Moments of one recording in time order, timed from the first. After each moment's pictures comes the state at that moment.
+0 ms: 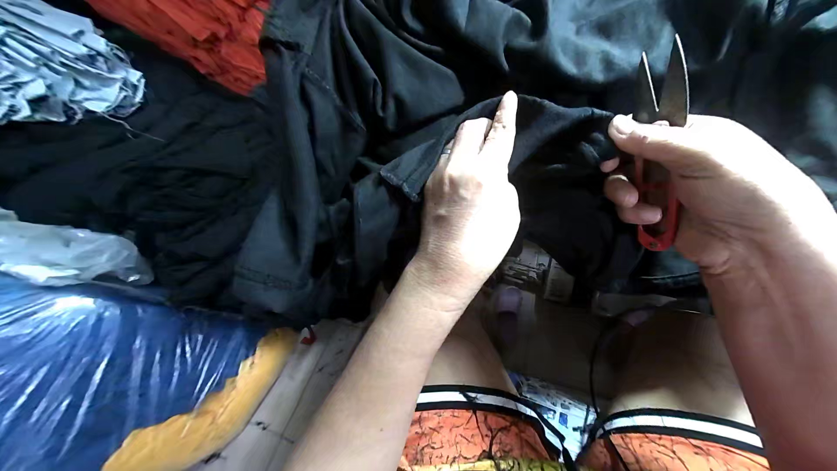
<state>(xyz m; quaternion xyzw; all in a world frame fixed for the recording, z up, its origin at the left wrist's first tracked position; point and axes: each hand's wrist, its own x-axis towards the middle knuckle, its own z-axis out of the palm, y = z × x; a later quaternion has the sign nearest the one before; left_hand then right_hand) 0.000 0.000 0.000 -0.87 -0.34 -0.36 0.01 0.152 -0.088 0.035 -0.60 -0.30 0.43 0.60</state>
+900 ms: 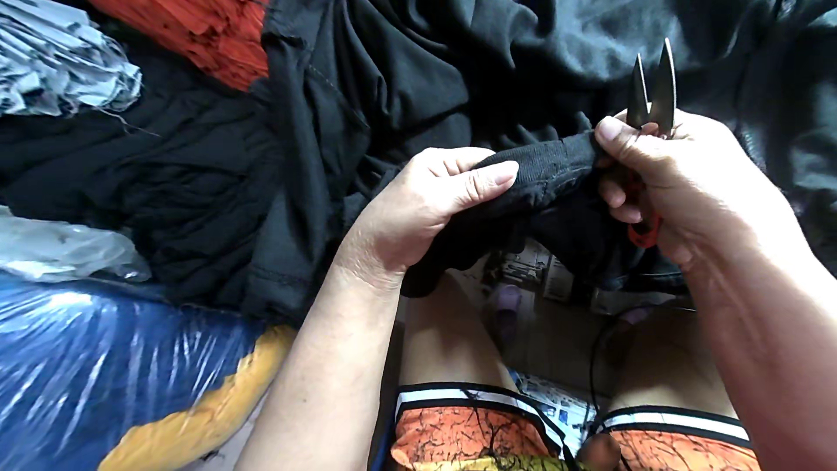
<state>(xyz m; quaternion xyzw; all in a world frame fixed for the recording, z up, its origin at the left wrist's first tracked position) -0.047 0.031 0.015 -0.74 -0.12 -0.27 -0.61 0.141 -0.081 0.025 -0.63 -0.35 0.34 0.60</state>
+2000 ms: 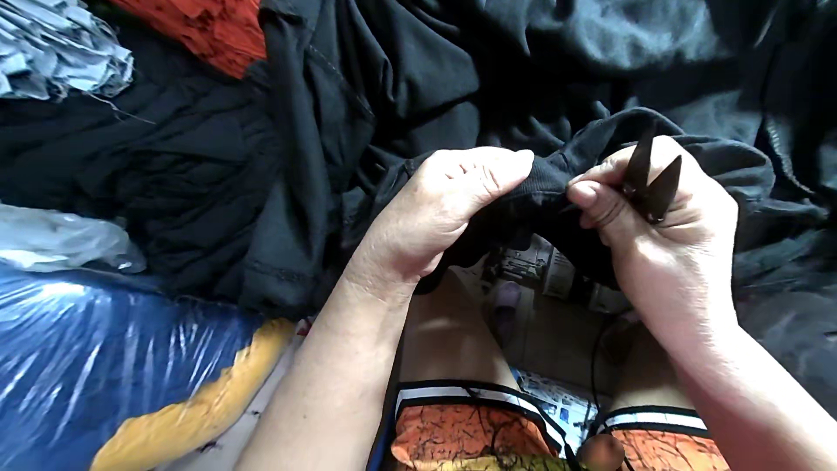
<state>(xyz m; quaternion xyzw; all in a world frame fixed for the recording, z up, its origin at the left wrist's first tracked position) -0.043 0.016 0.012 -0.71 -0.16 -0.31 -0.61 0.115 -0.097 -0.020 -0.56 -0.59 0.02 0.59</state>
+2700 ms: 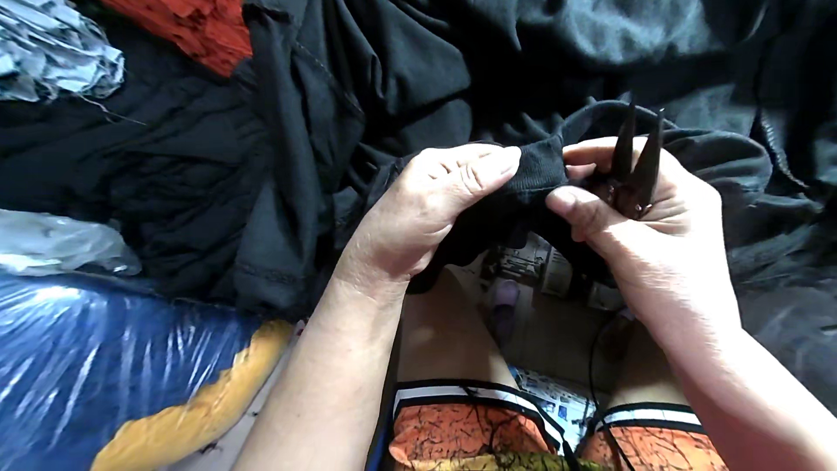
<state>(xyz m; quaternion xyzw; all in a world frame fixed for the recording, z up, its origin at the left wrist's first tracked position) -0.046 0.019 0.009 -0.71 -0.12 -0.31 -0.62 0.108 -0.100 -0.014 -0.57 -0.53 0.13 0.62</state>
